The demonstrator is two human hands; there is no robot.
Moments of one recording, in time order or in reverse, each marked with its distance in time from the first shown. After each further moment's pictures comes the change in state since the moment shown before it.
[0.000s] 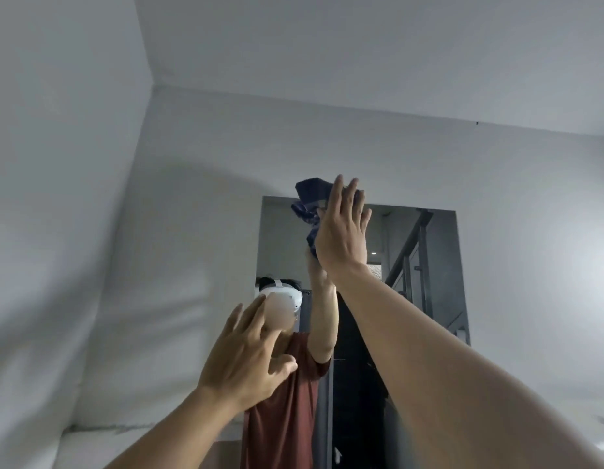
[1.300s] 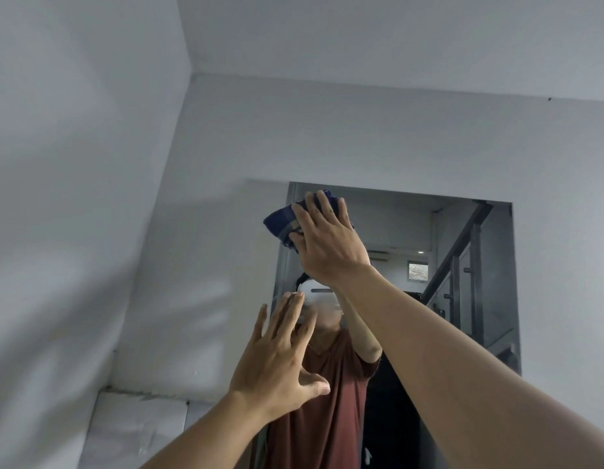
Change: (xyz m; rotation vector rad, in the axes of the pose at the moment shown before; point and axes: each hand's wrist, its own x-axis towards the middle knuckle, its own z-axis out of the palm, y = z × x) left_hand -0.010 0.032 0.024 0.098 -0.147 -0.109; right_hand -0.014 -0.007 0.035 -0.161 -0.139 -0.596
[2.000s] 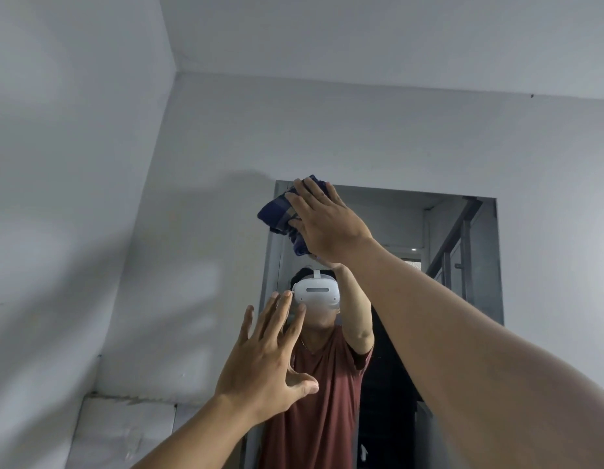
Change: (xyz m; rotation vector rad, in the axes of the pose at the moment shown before) left_hand -0.003 -0.001 0.003 -0.002 -0.004 0.005; right_hand 0.017 0.037 -0.008 -0.063 -0.070 -0.119
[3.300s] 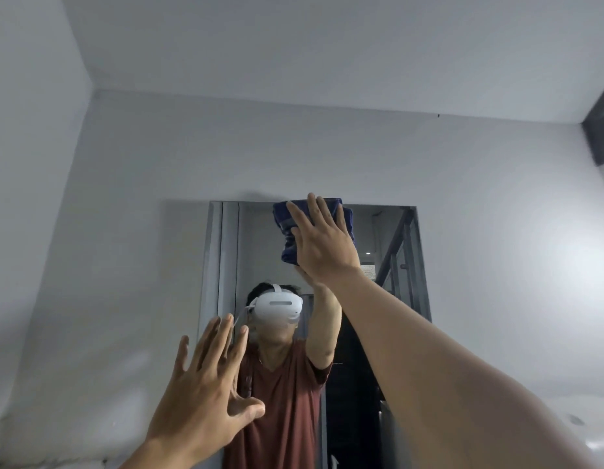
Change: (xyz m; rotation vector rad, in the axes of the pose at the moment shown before) left_hand 0.001 -0.001 0.000 -0.006 0.031 0.040; right_hand -0.063 0.051 -0.008 0.022 0.139 0.403
